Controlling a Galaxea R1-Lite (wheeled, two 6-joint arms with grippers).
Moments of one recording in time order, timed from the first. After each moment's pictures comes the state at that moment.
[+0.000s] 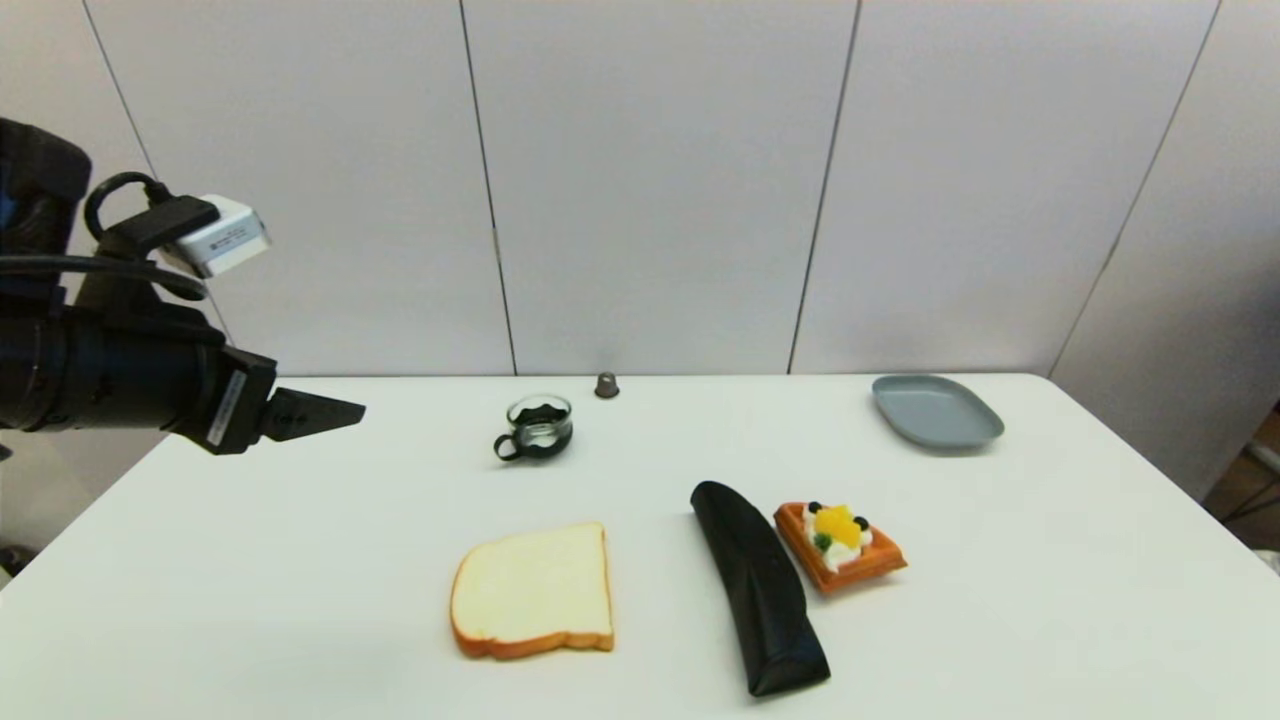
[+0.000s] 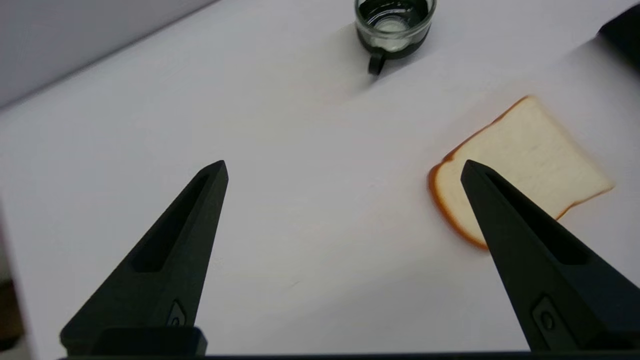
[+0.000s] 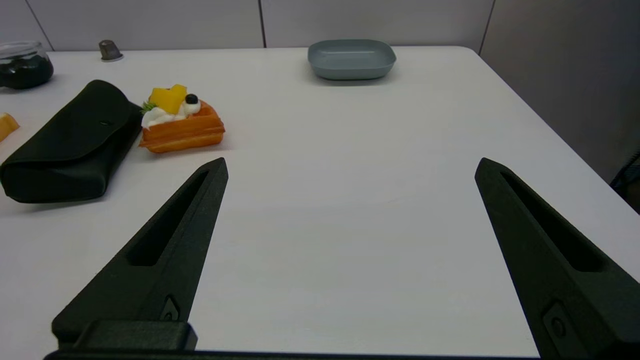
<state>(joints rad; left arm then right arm) -0.14 1.40 -1.14 0.39 -0.18 0.32 0.00 0.00 0.00 -0.01 0.00 0.01</state>
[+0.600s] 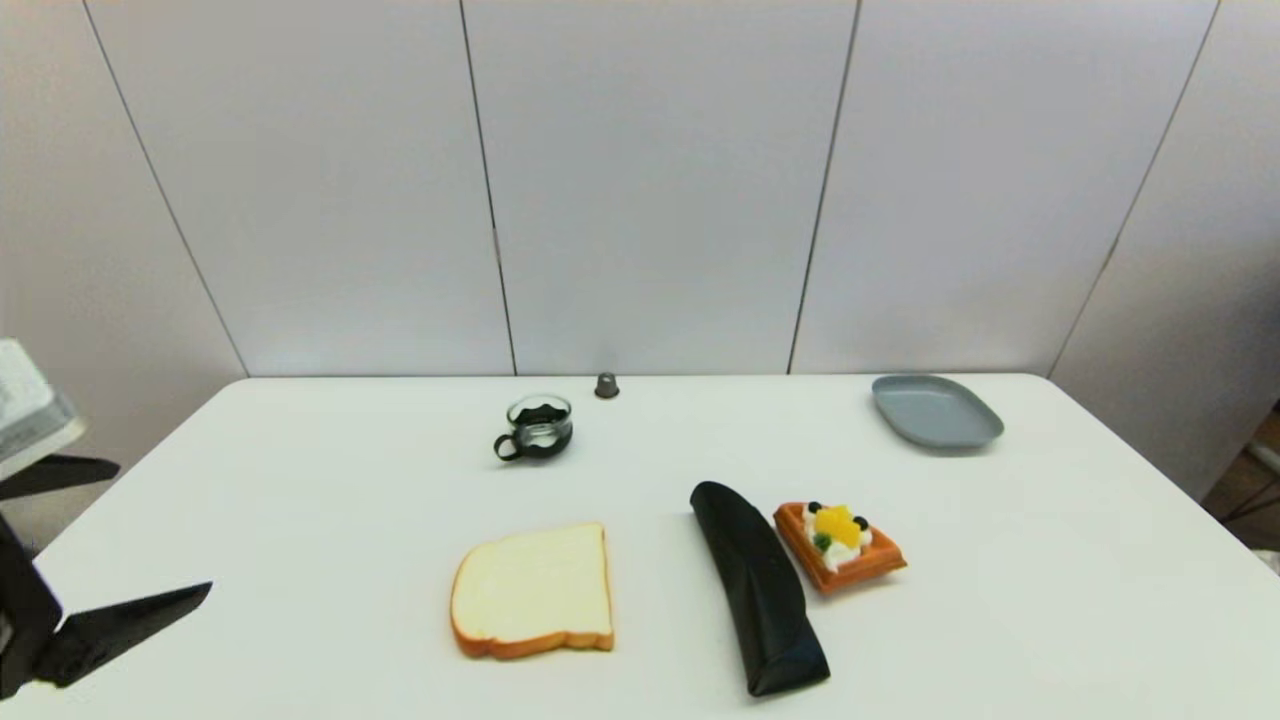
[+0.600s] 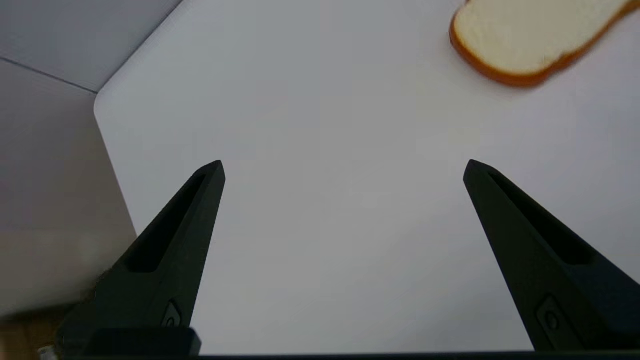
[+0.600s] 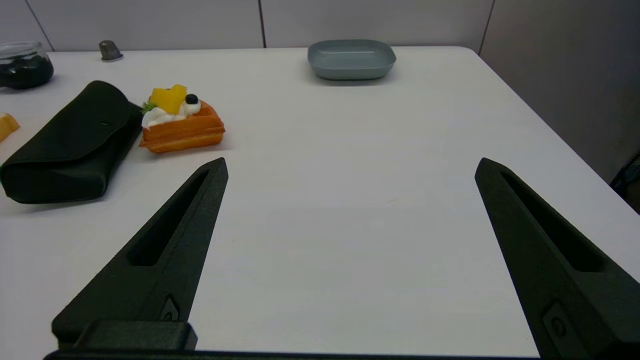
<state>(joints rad) -0.11 0.98 -0.85 0.49 -0.10 0.63 0.00 0.00 0.00 -0.01 0.00 0.01</state>
